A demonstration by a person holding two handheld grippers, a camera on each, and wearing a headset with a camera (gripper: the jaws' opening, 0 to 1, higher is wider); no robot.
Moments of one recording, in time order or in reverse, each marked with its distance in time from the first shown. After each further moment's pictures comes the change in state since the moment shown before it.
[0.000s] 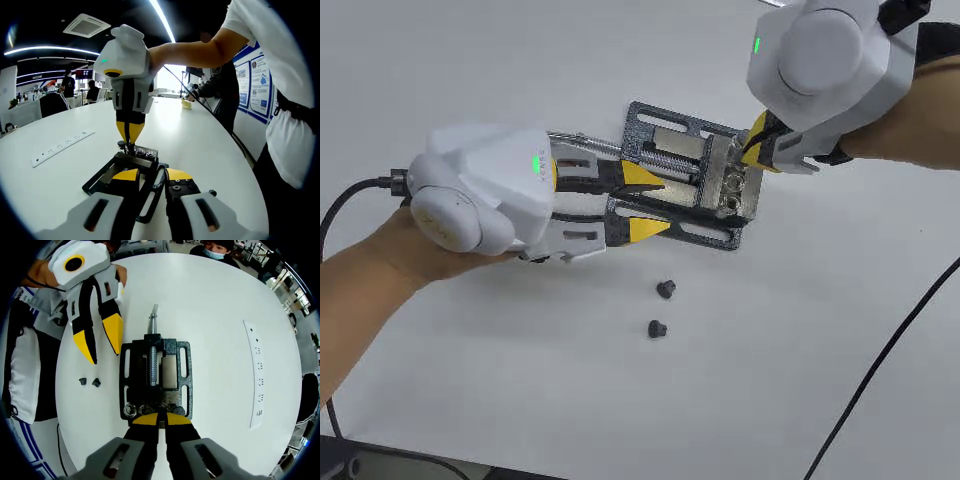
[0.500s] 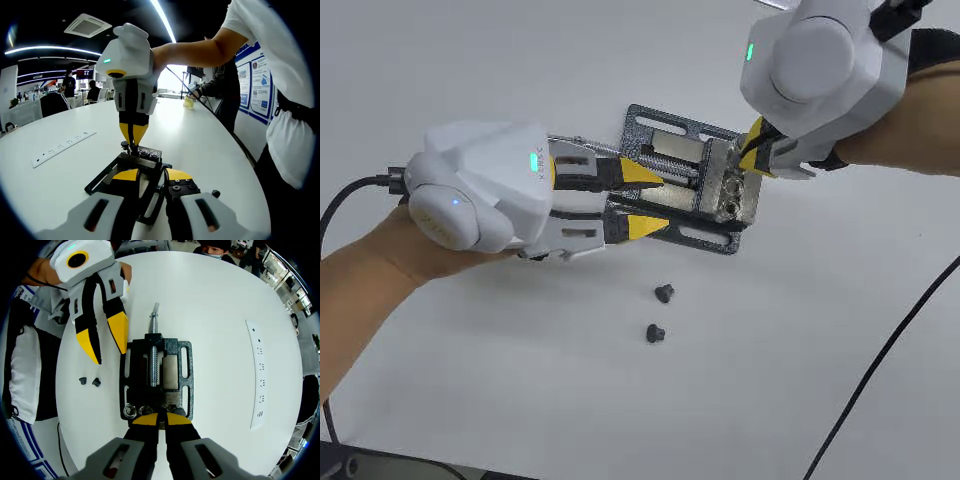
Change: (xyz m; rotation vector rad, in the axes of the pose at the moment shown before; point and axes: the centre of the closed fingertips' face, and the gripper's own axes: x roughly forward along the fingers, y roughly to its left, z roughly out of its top) left arm 0.004 0.008 0.000 -0.005 -0.005 0.003; right arm 0.002 0.001 0.000 -0.005 0.019 0.008
